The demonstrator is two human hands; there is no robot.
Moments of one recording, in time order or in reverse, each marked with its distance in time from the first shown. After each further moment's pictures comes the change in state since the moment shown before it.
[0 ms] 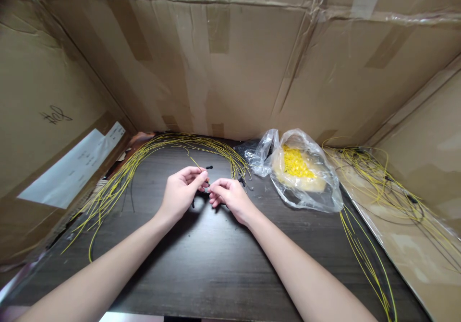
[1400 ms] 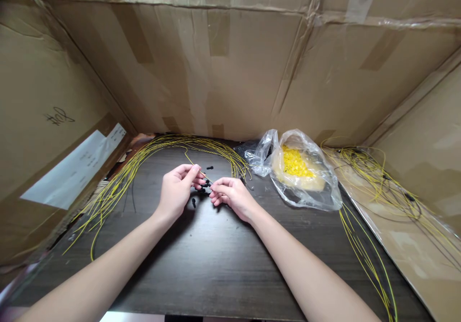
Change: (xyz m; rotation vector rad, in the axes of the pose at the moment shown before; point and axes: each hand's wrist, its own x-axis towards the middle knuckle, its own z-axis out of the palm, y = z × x) left_hand 0.006 -0.001 -0.006 -0.031 0.096 -0.002; right_hand 0.001 -0.002 -0.008 0.079 -0.046 0.042
